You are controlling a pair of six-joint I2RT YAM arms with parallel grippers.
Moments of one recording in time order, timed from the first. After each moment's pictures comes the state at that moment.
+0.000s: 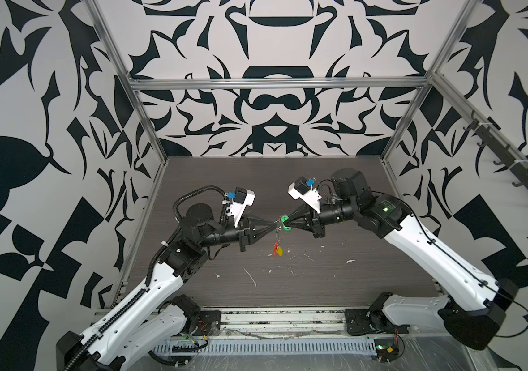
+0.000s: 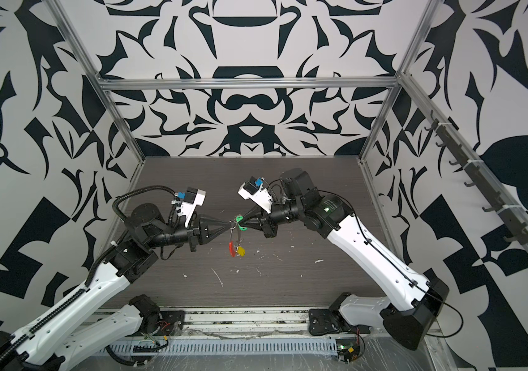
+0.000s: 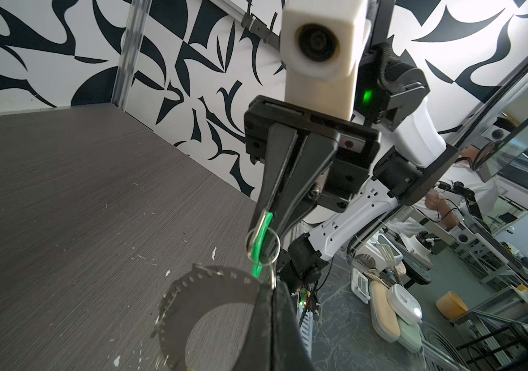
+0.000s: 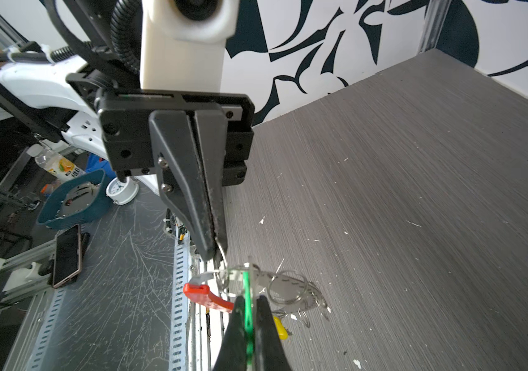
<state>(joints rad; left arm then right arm) -0.64 0.86 0.75 0.08 0.81 -0.50 0.66 1.25 1.36 -0.74 -0.81 -0.12</state>
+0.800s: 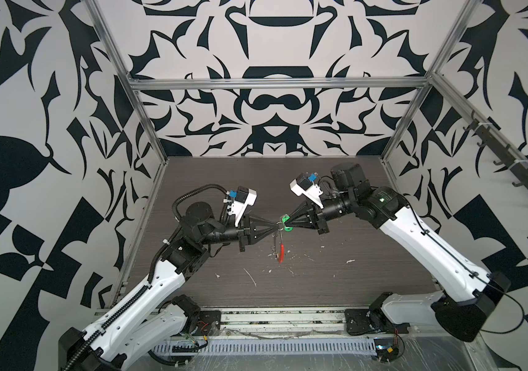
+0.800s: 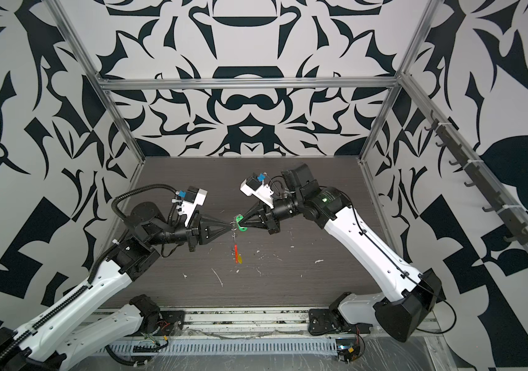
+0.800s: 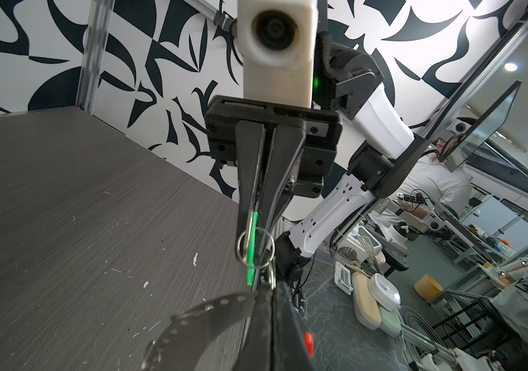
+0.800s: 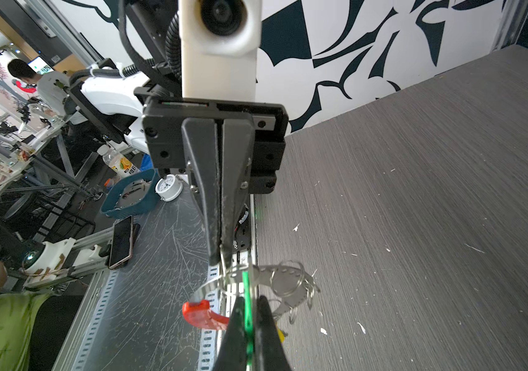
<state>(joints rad) -0.64 0.88 0.76 0.17 0.89 -0.54 0.59 1.31 1.41 -0.78 -1.04 -0.17</state>
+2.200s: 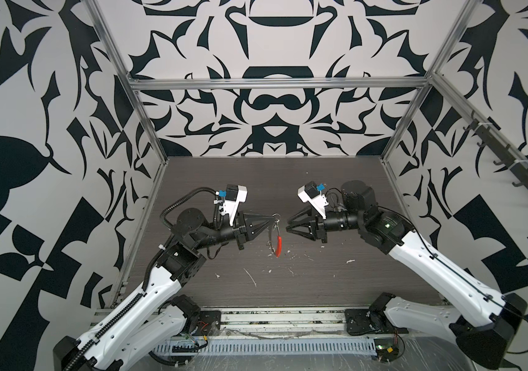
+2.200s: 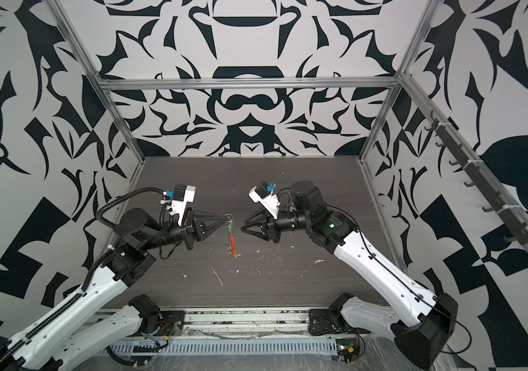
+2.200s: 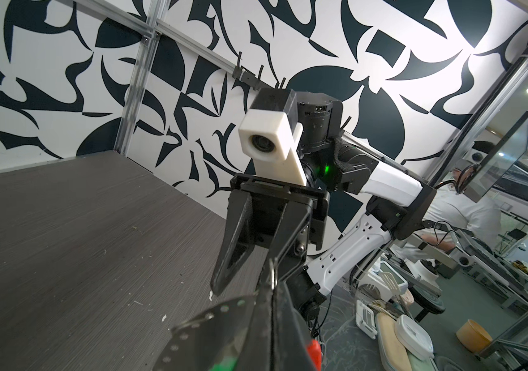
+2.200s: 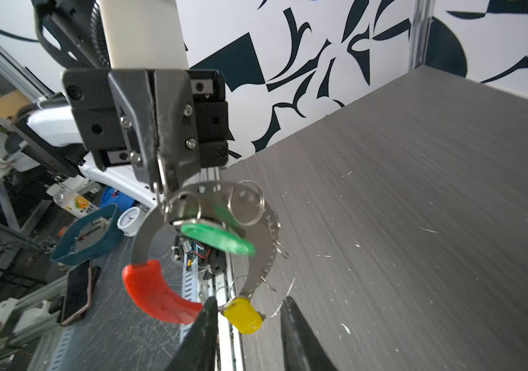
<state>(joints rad) -0.65 0.81 0.74 0.23 0.74 -0.56 0.64 1.08 1.09 -0.42 -0.82 0.09</state>
